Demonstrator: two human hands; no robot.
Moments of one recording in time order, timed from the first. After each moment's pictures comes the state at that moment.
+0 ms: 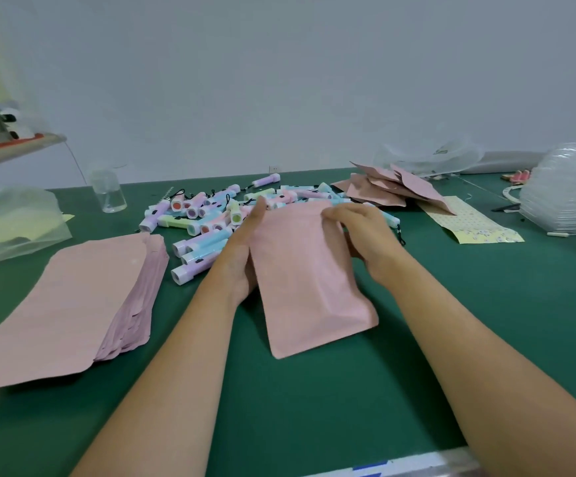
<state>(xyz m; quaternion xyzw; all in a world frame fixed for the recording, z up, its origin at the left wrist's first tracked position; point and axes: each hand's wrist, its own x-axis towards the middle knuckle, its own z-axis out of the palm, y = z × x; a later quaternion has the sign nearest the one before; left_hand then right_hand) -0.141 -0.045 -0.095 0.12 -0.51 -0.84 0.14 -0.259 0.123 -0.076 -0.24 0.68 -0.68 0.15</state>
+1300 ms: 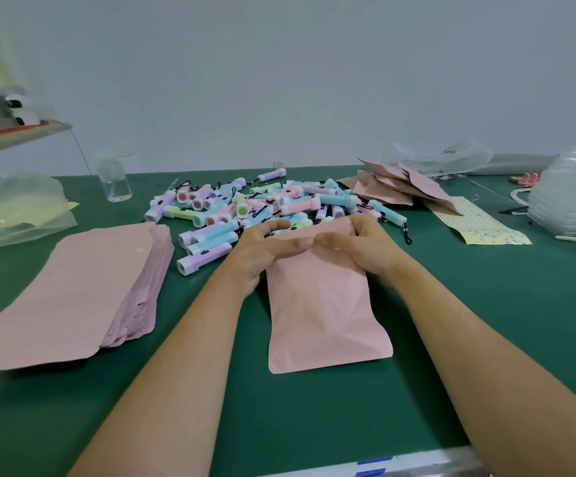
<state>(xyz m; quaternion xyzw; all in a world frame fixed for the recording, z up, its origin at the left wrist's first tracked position) -0.146 -0.045 -0.104 0.19 -0.66 -0.72 0.15 -0.265 0.131 -0.095 -0.35 0.71 -0.58 0.19</state>
